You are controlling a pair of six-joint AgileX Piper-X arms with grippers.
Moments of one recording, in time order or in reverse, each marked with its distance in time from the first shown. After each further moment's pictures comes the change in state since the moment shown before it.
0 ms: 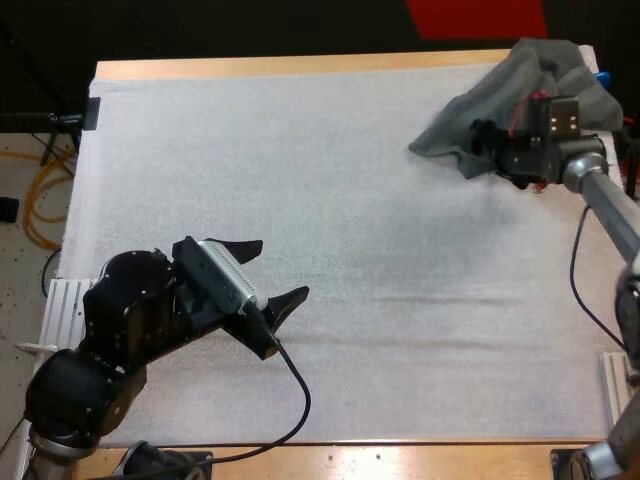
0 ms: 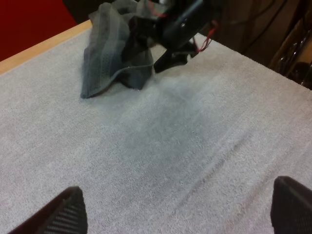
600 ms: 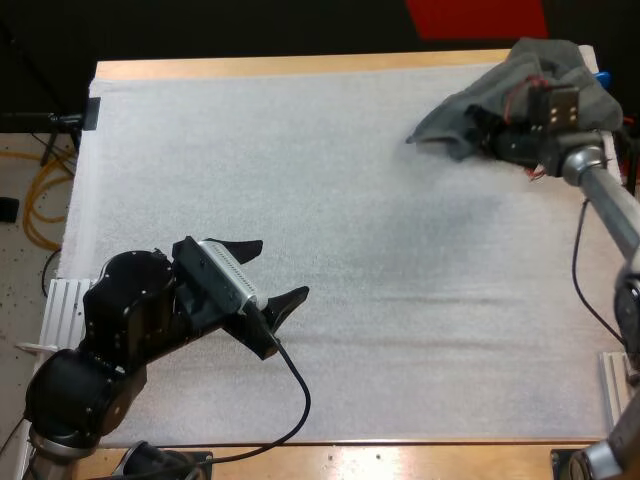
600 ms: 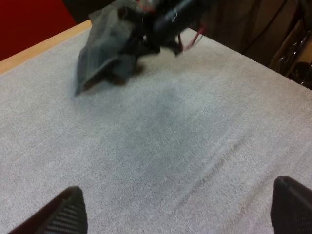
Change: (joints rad) left arm 0.000 0.000 0.000 0.000 0.000 0.000; right arm 0.001 -0.020 -0.044 -0.062 -0.110 -0.044
